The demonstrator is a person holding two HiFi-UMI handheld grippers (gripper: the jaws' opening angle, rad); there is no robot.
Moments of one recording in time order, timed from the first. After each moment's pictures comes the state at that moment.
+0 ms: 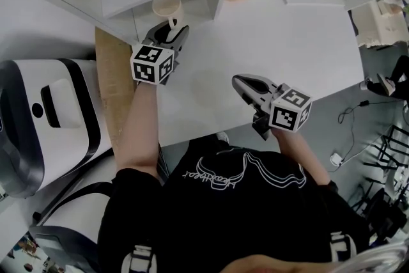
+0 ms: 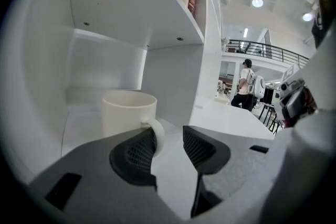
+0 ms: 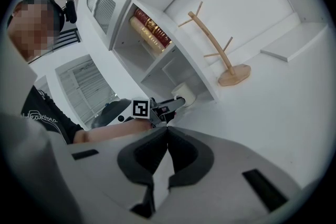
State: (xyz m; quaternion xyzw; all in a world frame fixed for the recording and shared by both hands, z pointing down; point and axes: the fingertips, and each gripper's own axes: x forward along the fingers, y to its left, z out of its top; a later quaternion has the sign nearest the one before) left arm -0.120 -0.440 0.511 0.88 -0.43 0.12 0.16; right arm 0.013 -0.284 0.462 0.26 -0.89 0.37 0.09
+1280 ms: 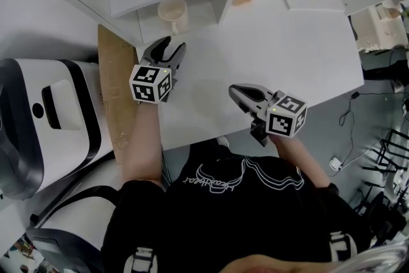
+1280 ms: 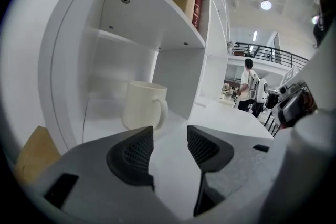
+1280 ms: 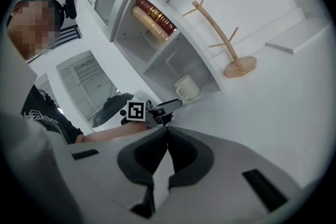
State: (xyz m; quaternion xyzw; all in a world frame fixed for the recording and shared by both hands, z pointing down) left arm -0.151 -0.401 0.527 0.86 -0.47 0.11 0.18; right arm -0.008 -0.267 0.476 0.24 -0.89 0.38 0.10
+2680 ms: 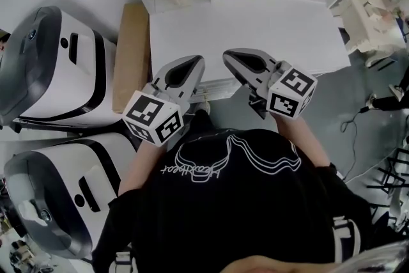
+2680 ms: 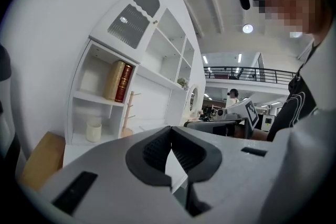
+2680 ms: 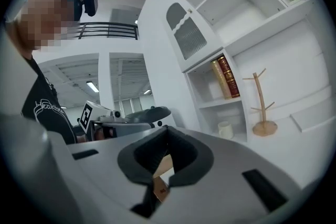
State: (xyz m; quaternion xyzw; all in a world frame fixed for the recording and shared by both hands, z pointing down) left arm -0.015 -0.096 0.287 0.89 -0.44 -0.02 0.13; right arm 0.031 -0.112 0.288 0.17 -0.98 0.14 0.02
